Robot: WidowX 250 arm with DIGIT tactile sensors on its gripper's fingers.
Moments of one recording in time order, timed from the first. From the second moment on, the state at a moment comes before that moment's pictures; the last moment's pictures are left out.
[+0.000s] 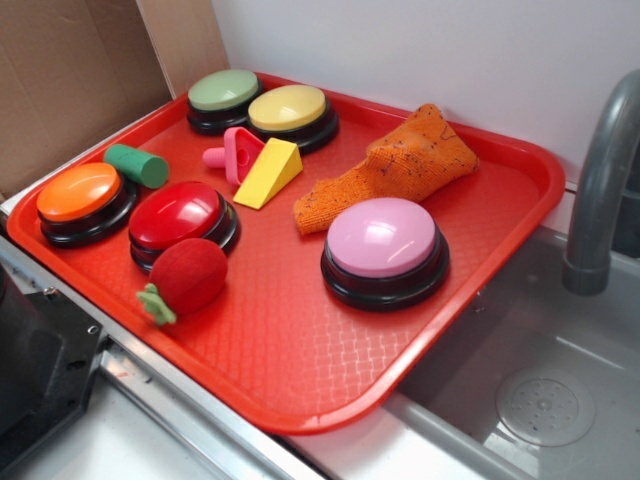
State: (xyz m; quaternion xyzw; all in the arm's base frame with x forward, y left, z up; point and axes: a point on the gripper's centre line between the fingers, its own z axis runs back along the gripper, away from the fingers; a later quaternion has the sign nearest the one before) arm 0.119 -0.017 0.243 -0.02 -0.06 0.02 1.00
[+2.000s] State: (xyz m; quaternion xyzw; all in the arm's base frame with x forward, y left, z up) arm 0.196 0.142 0.083 -0.05 -0.06 0.38 0.92
